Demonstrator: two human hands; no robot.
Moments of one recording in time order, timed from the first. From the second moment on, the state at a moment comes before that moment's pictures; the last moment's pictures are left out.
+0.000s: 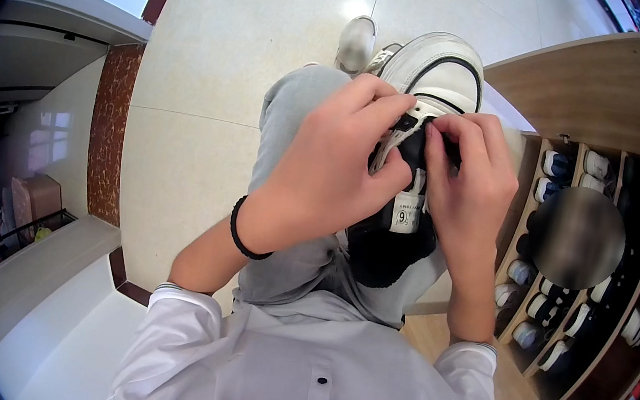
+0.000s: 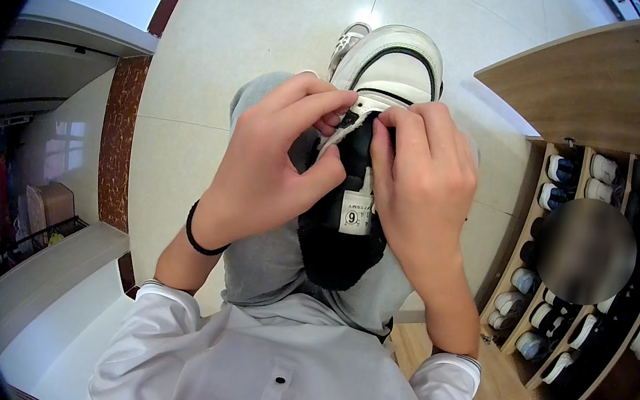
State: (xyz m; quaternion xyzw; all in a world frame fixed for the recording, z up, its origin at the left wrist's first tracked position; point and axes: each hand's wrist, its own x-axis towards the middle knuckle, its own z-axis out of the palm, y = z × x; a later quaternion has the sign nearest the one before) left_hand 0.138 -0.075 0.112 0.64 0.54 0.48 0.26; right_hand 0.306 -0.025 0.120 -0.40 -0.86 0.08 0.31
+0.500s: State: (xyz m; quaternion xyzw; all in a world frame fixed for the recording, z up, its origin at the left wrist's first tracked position) left_hand 0.145 -0.074 0.108 0.61 0.54 0.51 0.28; right_hand 0.305 -0.036 0.123 -0.44 -0.83 0.09 0.33
